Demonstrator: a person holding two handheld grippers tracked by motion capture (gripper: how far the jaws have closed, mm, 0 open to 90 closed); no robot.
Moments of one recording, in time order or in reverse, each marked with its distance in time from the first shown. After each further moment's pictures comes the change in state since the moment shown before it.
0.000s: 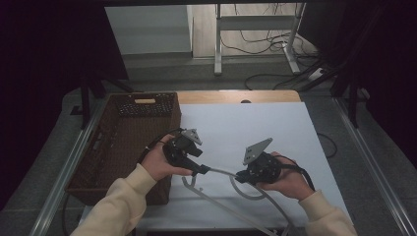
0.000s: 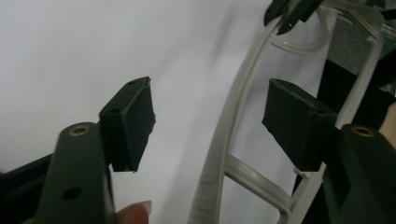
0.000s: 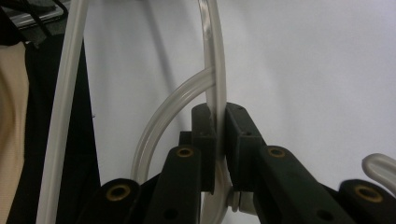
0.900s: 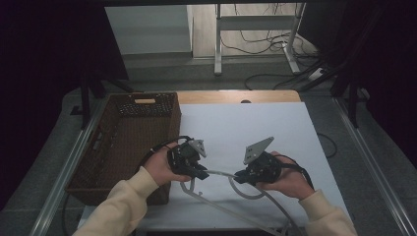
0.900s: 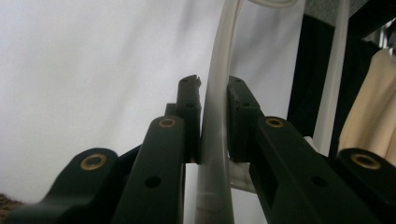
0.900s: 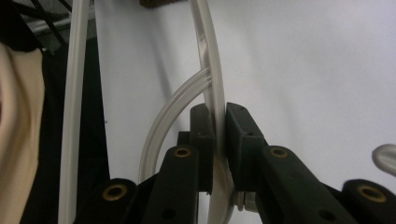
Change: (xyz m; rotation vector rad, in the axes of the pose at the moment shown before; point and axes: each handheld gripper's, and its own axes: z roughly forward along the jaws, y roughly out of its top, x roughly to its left) left arm -0.011 -0.002 0.009 0.104 -0.077 0.130; right arm 0.000 0.003 -0.005 -0.036 0.033 -0.005
